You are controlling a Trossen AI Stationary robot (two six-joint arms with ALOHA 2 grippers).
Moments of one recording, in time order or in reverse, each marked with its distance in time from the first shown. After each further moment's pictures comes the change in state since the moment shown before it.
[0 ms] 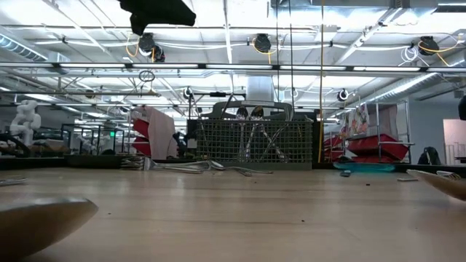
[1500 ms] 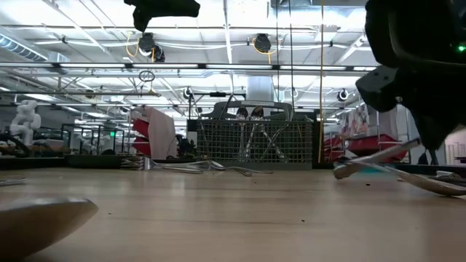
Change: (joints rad) left arm -0.001 0.000 0.000 0.074 -0.001 -0.003; right arm -0.325 0.154 0.216 -0.627 0.355 0.105
